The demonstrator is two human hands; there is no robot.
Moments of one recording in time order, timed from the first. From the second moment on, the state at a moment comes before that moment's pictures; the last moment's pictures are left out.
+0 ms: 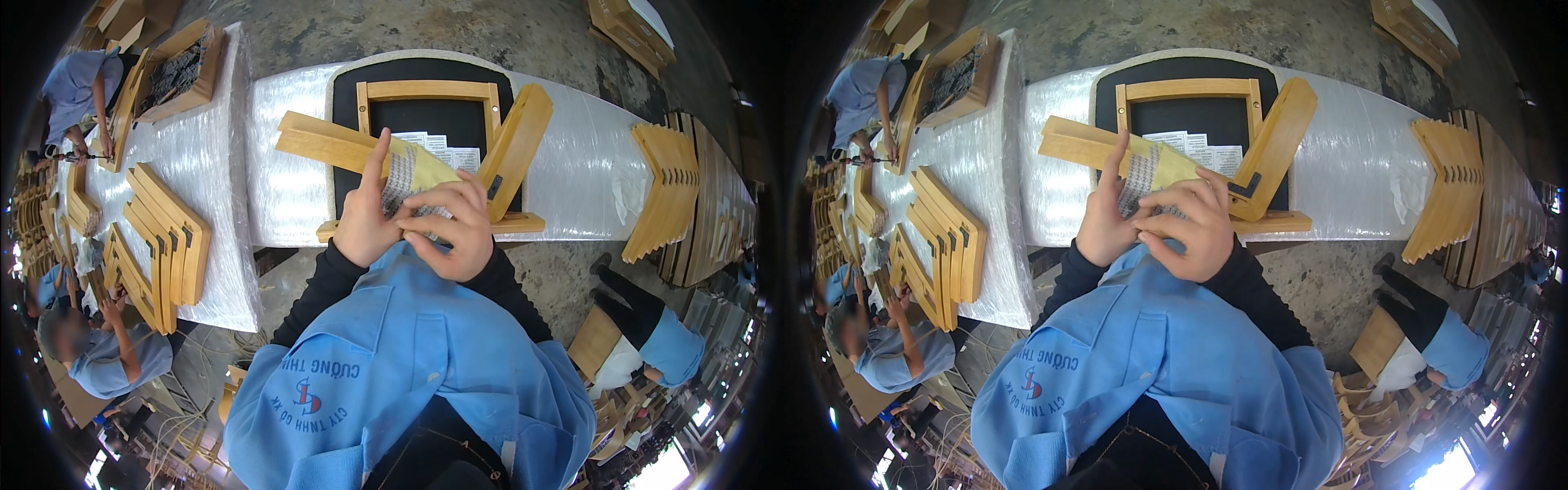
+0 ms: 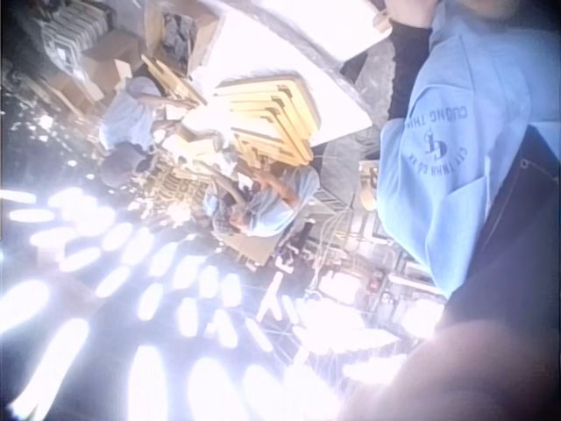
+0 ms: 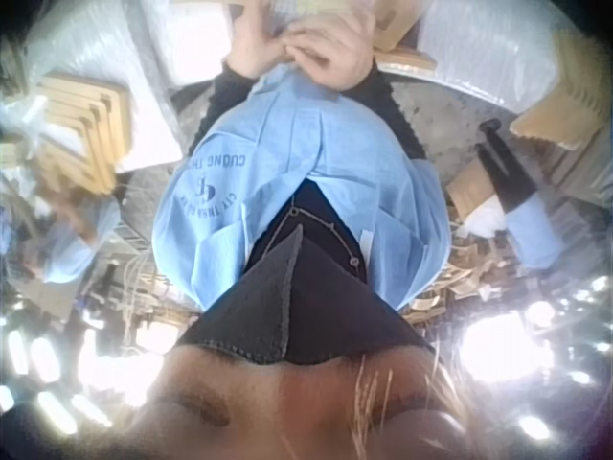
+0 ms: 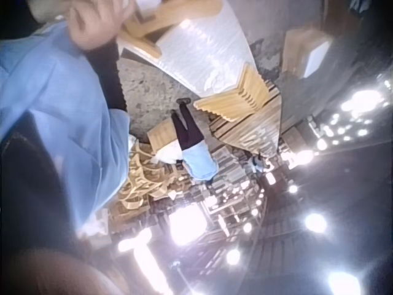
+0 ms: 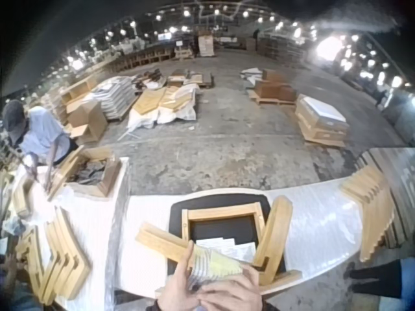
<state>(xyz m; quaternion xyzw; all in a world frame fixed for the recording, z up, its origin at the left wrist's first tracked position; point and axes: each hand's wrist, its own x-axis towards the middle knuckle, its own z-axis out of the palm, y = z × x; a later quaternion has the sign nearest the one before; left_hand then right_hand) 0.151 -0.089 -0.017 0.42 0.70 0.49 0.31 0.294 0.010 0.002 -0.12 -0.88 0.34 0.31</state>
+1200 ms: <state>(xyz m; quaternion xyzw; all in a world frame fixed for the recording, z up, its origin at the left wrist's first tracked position) 0.129 -0.056 -0.041 0.45 0.73 0.38 0.35 0.359 0.389 -0.151 -0.45 -0.84 0.30 0.03</state>
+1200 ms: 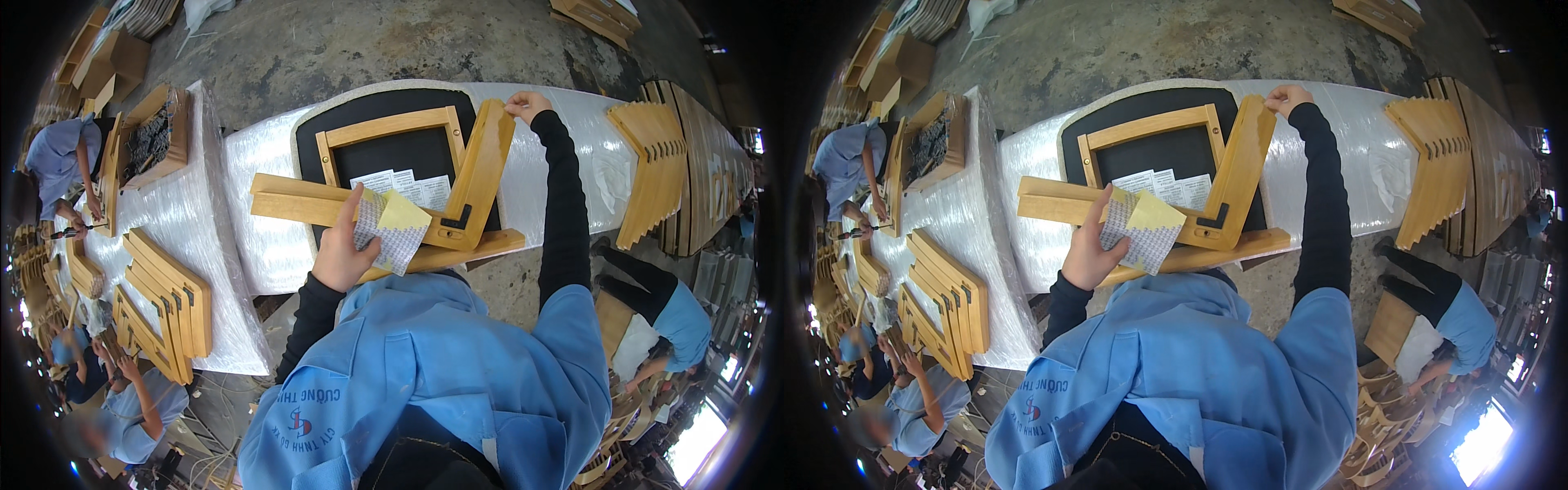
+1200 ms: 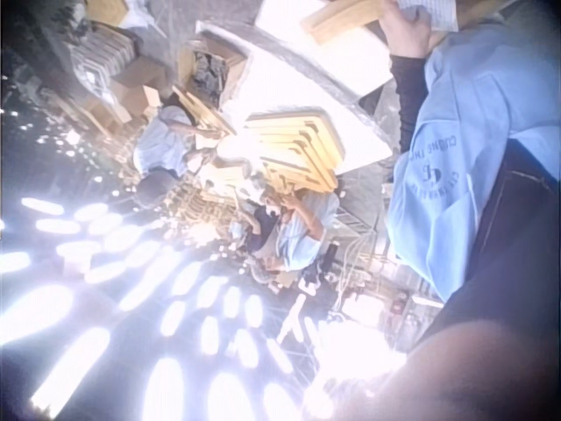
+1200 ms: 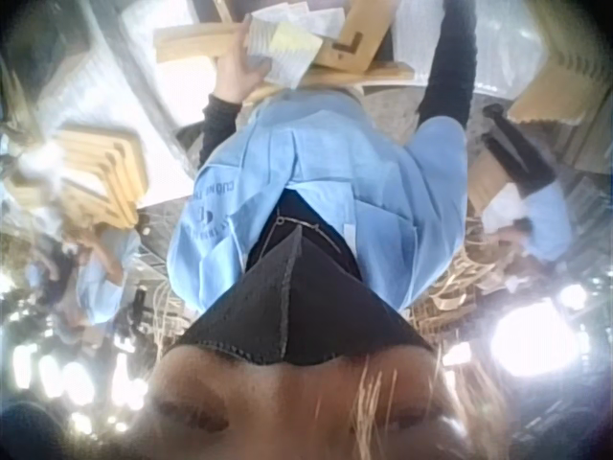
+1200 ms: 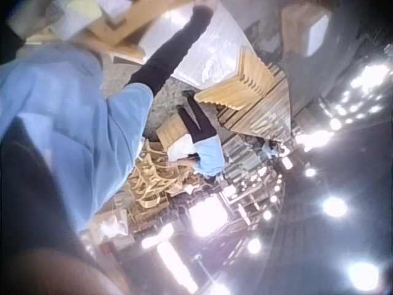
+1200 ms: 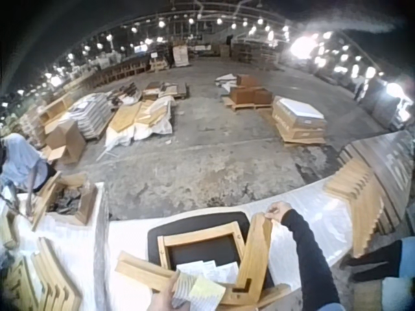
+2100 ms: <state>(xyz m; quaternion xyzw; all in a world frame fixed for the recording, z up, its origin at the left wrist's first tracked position) 0.067 -0.113 0.021 0.15 0.65 0.74 -0.13 0.239 0.039 -0.156 -0.26 -0.95 0.13 0.05</state>
